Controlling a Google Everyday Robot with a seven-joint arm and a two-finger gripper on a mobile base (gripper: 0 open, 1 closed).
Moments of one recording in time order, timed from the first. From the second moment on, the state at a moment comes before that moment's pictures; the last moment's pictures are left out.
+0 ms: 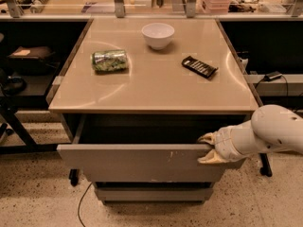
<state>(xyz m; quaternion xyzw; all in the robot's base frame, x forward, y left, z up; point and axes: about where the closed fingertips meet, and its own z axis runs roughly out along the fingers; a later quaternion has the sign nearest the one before) 0.493 -0.180 0.643 -0.72 0.64 0.05 0.28</state>
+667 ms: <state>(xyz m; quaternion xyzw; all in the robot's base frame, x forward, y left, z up) 0.490 -0.180 0.640 -0.71 0.64 0.07 0.28</state>
